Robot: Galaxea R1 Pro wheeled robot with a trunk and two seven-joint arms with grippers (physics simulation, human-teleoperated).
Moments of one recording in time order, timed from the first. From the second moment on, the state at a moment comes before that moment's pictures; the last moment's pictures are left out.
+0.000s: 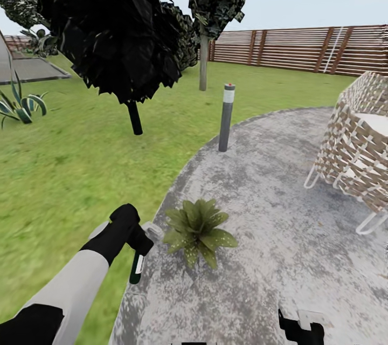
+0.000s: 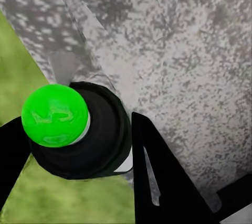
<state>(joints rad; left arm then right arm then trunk) -0.85 -0.01 -0.14 -0.74 -0.92 1.00 -1.05 -0.45 -0.13 0.23 -0.03 -0.31 -0.56 -0.10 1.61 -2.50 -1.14</state>
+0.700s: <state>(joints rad) -0.84 -0.01 -0.14 -0.72 -0.92 1.00 -1.05 -0.45 -0.13 0.23 -0.03 -0.31 -0.56 -0.10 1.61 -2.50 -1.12</state>
